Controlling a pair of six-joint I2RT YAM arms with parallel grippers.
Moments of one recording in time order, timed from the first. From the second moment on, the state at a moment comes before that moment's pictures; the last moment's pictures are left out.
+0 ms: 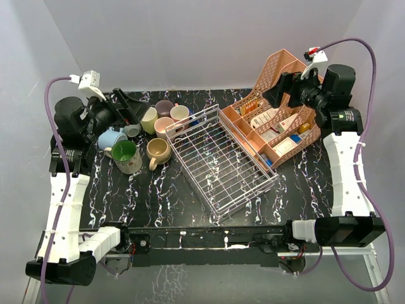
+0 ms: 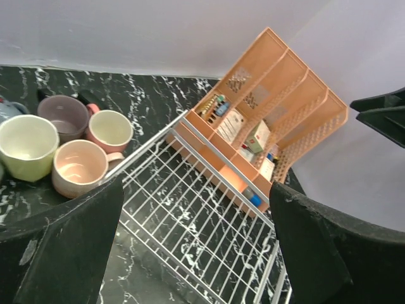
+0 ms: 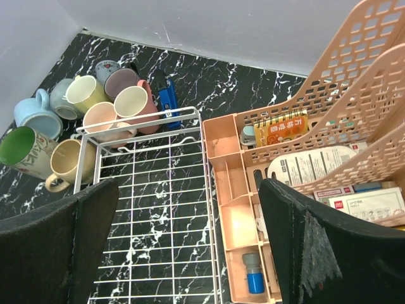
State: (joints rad) left arm -0.06 1.01 1.34 -0.47 0.43 -0.45; right arm -0.04 1.30 1.57 -0.56 -0.54 0.06
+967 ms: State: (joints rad) left arm -0.47 1.03 1.11 -0.54 0.19 -0.48; right arm -0.09 1.14 1.41 -0.64 -1.16 -0.32
